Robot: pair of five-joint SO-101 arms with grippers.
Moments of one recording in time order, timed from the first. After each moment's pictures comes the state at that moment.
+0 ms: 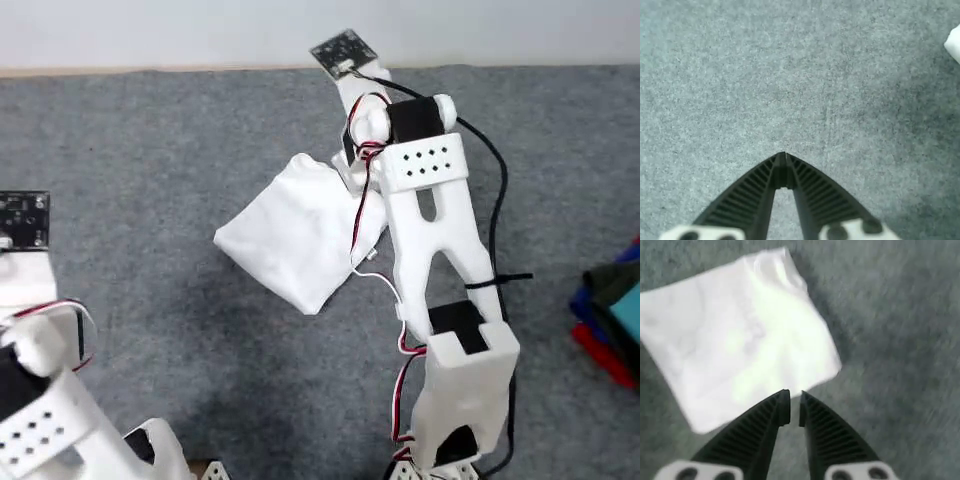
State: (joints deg) left arm -39.2 -53.7 25.6 99.2 -21.6; right arm -17.1 22.0 -41.7 97.8 13.4
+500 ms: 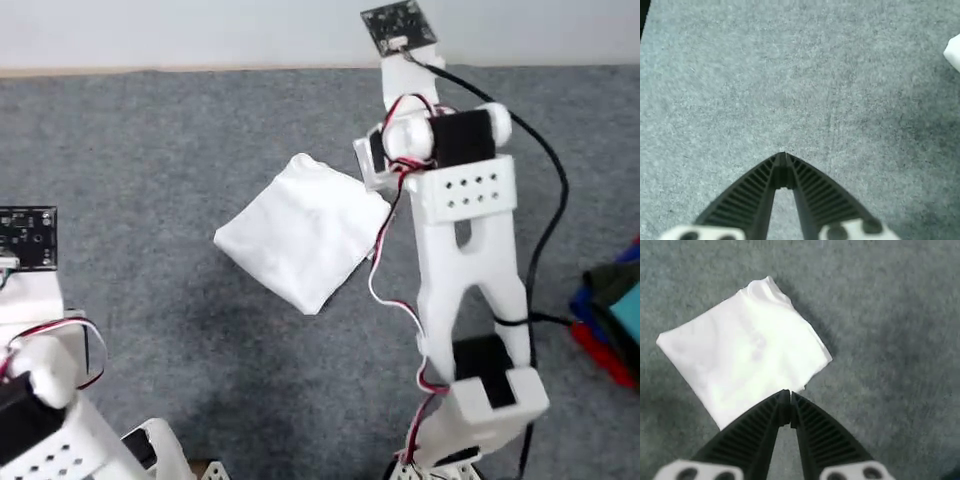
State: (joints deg) left arm -39.2 -60.3 26.7 99.2 -21.6; right arm -15.6 6.2 -38.2 100.4 4.1
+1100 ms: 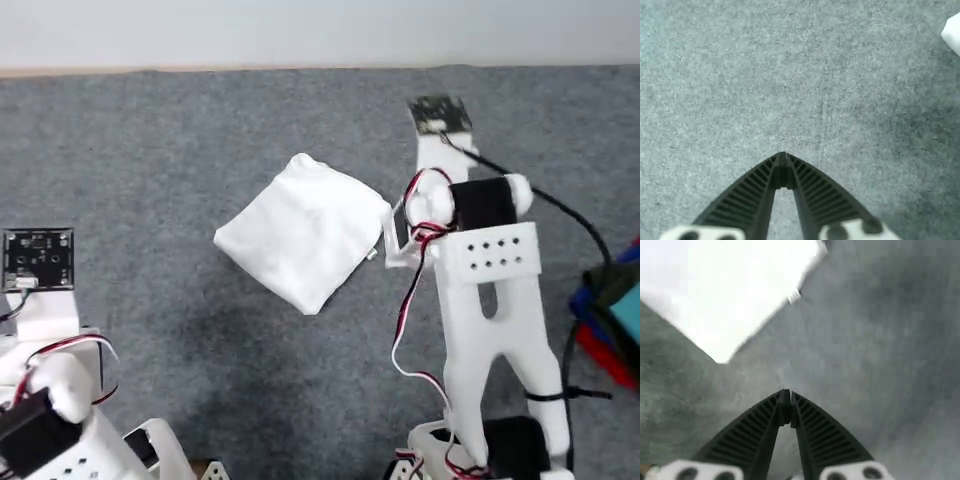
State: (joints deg) left arm -39.2 -67.3 35.3 99.3 -21.6; right arm -12.3 -16.5 3.1 100.4 -10.1
